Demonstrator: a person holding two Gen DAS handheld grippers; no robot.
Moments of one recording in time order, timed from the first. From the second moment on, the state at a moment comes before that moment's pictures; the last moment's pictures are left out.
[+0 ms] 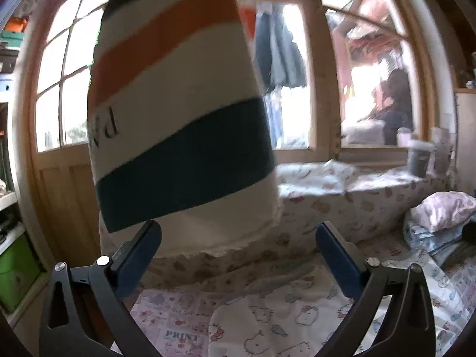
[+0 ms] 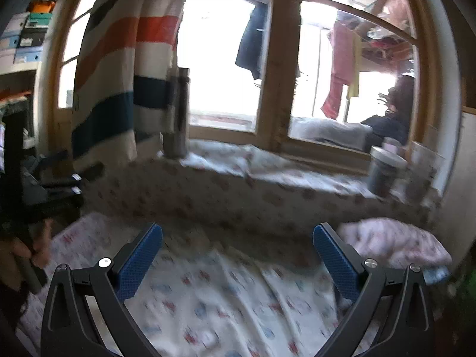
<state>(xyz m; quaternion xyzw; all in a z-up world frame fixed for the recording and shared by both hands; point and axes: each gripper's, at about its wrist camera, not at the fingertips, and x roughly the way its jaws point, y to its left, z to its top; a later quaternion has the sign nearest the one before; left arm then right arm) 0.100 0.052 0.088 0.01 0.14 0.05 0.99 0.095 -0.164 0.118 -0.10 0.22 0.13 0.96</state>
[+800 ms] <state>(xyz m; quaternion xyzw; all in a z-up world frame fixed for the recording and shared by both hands) 0.178 0.142 -0.010 -0.18 0.32 0.07 0.93 0.303 -0.049 -0.055 -0.07 0.46 0.22 0.86</state>
